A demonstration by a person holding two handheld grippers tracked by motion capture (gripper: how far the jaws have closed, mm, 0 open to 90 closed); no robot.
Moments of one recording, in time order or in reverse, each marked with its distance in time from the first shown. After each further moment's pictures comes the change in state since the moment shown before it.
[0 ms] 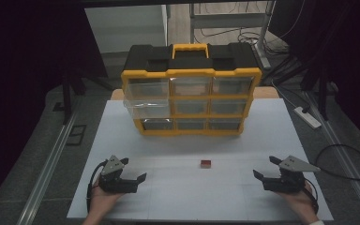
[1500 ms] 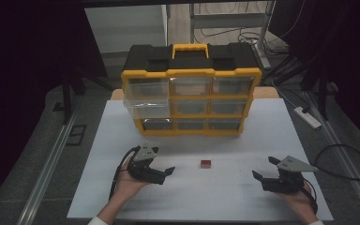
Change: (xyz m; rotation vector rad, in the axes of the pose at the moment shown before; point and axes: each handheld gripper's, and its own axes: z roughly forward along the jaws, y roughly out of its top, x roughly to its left) left arm -0.045 0.069 0.045 0.028 -0.141 0.169; right arm 0.002 0.000 0.003 0.019 -0.003 -0.018
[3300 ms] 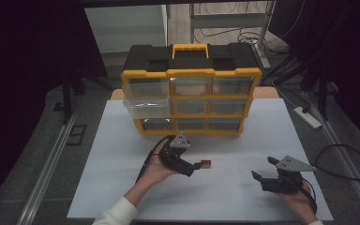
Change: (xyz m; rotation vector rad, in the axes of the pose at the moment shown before) left arm -0.023 0.064 0.066 0.071 -0.171 0.117; right arm 0.001 0.000 0.002 0.011 0.006 -0.004
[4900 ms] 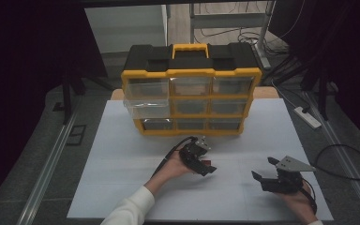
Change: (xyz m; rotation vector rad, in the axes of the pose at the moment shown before) left arm 0.008 0.010 0.076 0.197 -0.131 0.060; right arm 0.000 -0.001 0.001 0.009 -0.008 -0.006
